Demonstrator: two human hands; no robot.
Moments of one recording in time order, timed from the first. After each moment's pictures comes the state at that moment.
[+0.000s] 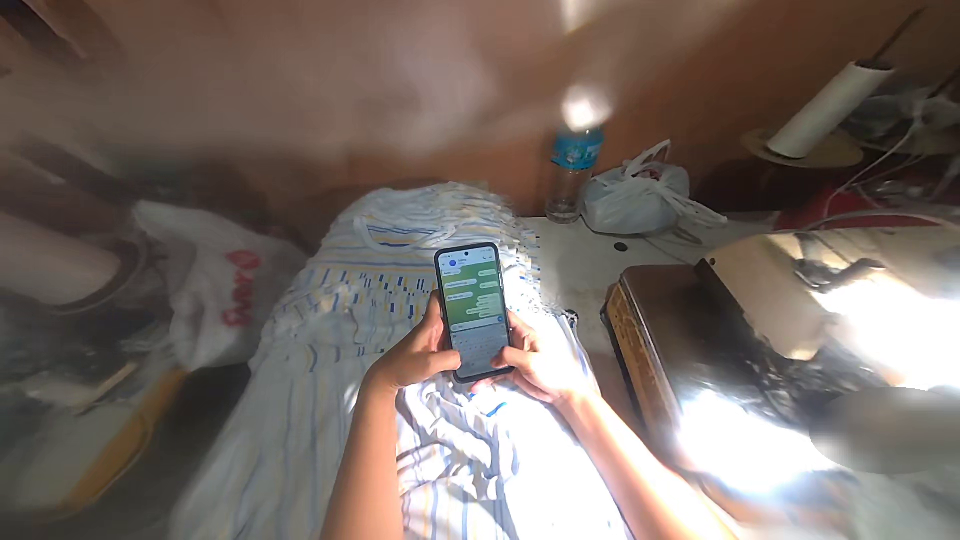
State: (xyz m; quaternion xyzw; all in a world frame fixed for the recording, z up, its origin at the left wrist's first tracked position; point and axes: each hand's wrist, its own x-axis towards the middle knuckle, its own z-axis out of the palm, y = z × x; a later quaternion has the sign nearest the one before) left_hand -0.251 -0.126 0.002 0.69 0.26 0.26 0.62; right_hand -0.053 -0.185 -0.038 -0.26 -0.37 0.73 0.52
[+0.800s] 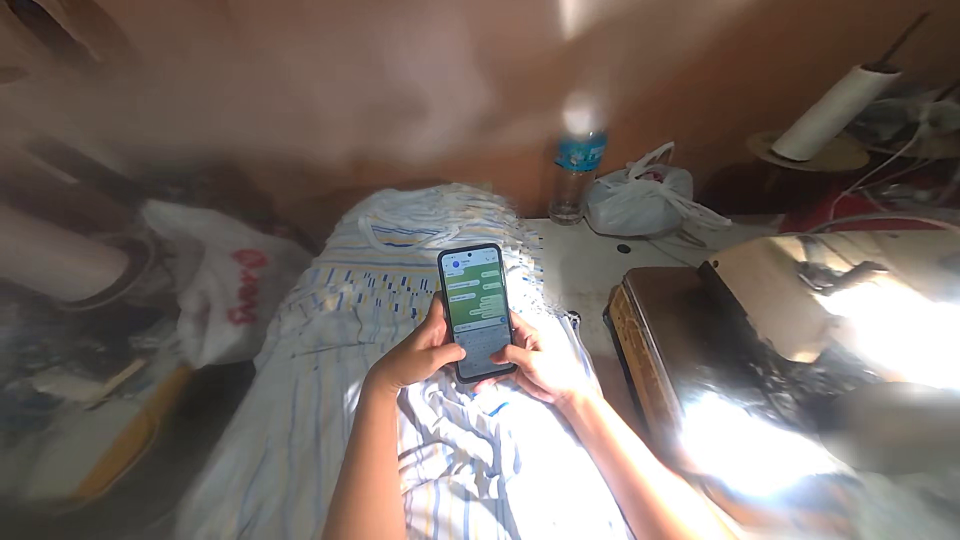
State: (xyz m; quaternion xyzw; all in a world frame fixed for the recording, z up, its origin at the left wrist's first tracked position) left_hand -0.251 -0.128 0.005 0.69 0.26 0.25 0.63; right_hand -0.053 -0.185 -0.038 -0.27 -0.36 0.72 0.52
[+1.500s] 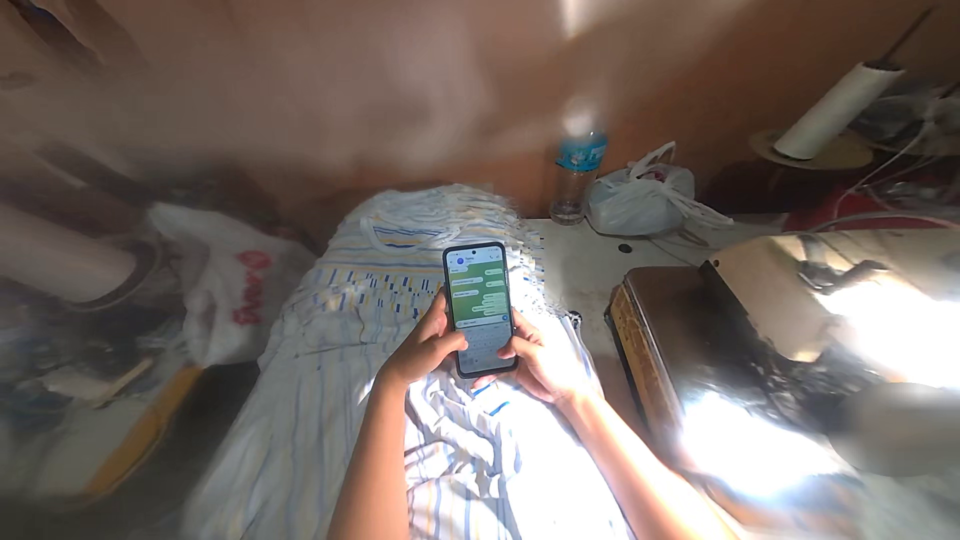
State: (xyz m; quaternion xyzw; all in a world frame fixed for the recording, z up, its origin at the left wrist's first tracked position) left_hand -0.240 -0.128 0.004 0.66 0.32 0.30 0.61; right_hand -0.055 -0.184 -0.035 -0.26 -0.33 0.73 0.54
